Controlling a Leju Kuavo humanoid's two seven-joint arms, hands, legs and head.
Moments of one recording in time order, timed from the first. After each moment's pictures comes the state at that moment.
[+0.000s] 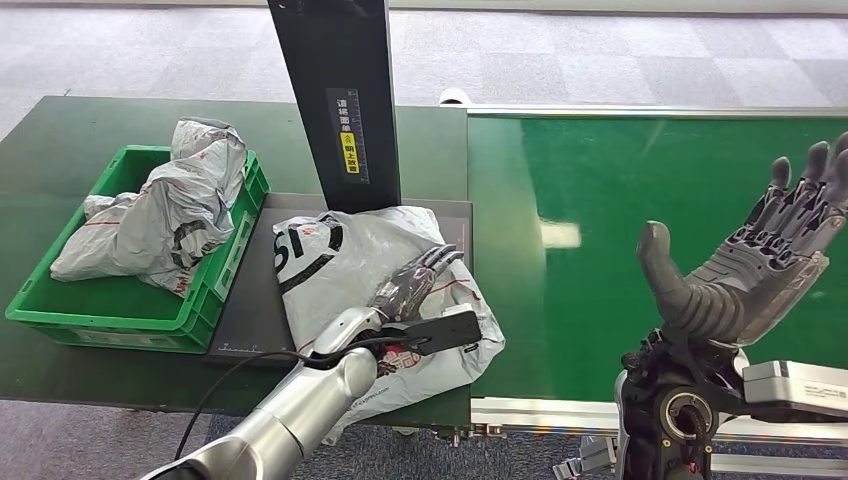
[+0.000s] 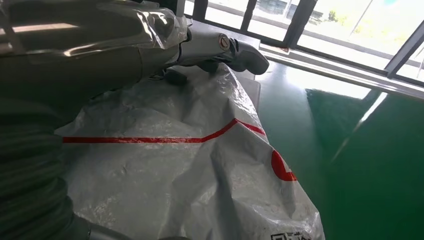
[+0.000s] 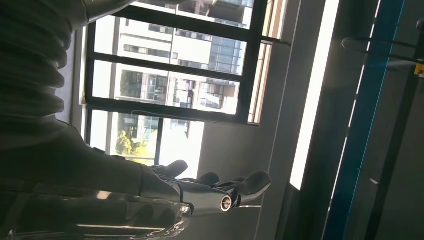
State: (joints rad) left arm -0.63 -0.29 -0.47 -0.65 -0.91 0.11 -0.21; right arm -0.21 0.17 0.12 -1.81 0.20 -0.13 -0.52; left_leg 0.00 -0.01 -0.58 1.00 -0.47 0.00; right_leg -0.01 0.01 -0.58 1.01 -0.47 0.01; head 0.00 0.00
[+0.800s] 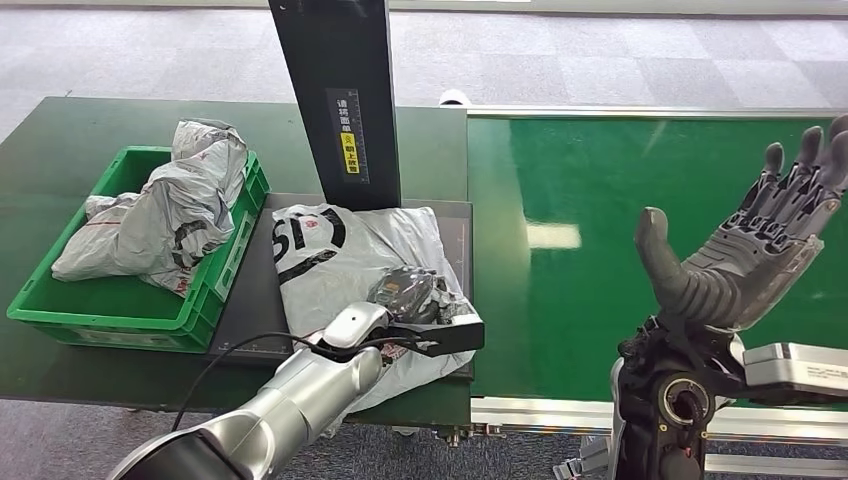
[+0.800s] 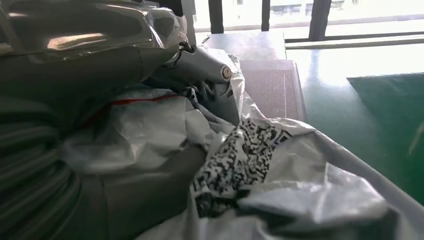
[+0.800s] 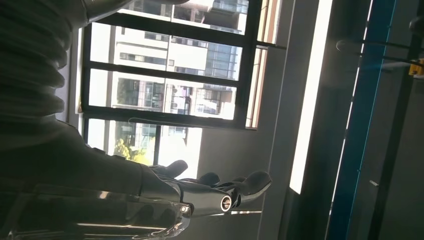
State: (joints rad) left arm -0.75 -0.31 -0.52 -0.40 -1.12 0.14 -0.08; right arm -0.26 0.21 0.09 -1.77 0.20 -0.07 -0.52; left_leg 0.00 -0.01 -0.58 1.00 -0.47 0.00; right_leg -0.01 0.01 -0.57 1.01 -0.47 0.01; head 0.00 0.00
